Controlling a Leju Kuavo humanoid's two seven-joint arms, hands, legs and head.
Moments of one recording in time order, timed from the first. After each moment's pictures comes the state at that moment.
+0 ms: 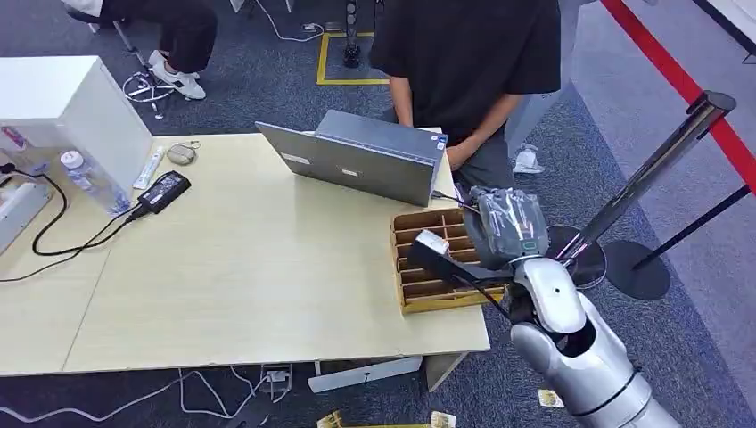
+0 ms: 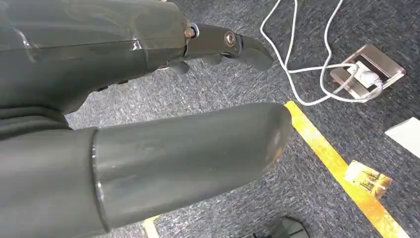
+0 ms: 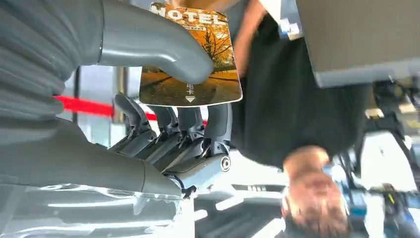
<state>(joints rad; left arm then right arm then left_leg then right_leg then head) -0.20 0.03 -1.01 -0.23 0.34 0.39 -0.04 -0.43 -0.38 0.62 -1.72 1.03 -0.02 0.44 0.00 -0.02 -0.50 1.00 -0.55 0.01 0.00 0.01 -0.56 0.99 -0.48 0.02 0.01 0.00</state>
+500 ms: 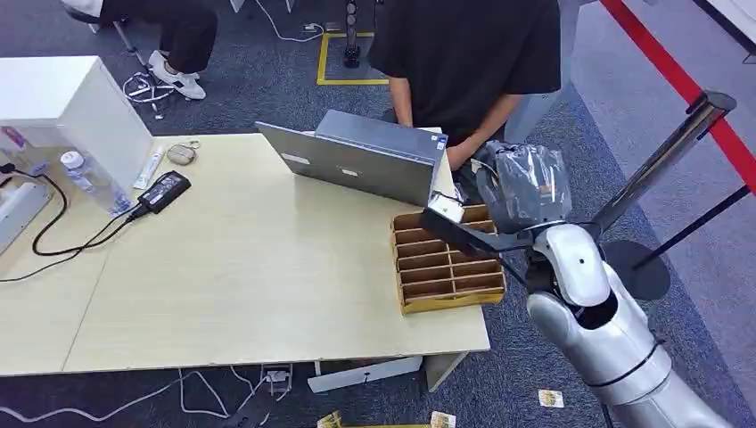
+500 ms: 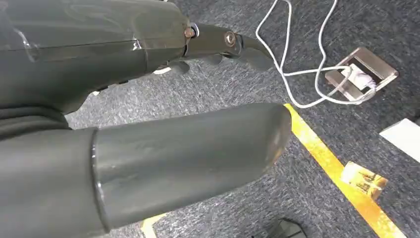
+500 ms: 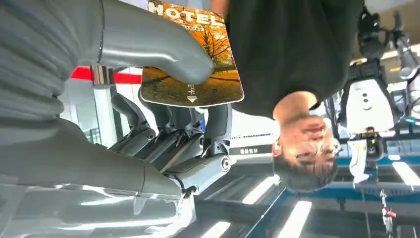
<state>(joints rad) -0.21 0.03 -1.01 -0.23 0.31 0.38 -0.04 -0.55 -0.41 0.60 -1.71 1.02 -0.07 0.39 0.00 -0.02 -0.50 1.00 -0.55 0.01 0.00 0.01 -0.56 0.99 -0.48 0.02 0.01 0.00</state>
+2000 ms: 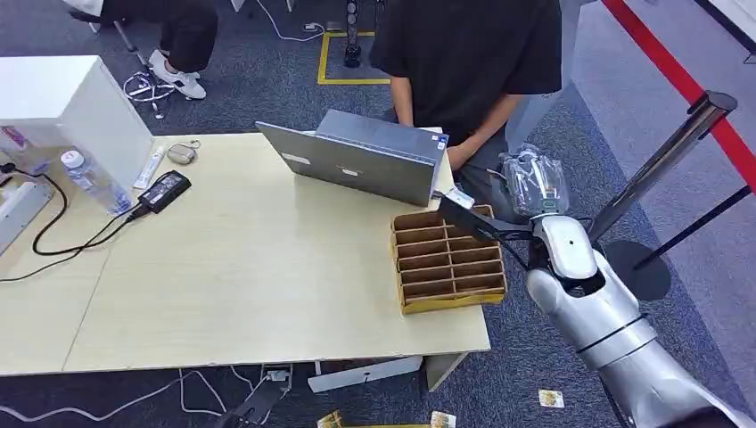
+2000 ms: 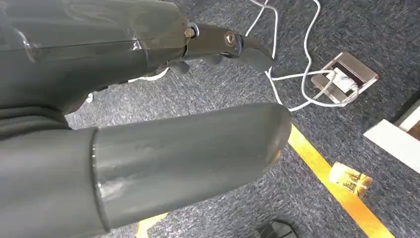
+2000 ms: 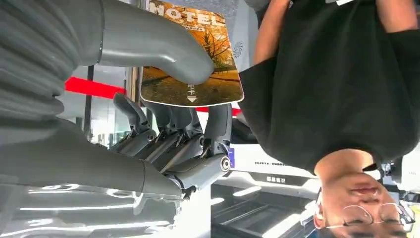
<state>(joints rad) -0.24 0.01 -1.02 -0.23 0.29 0.37 -0.02 -0.63 -0.38 0.63 -1.31 0.99 -0.16 0.34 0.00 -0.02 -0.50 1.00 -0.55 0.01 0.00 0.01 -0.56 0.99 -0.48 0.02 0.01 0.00</state>
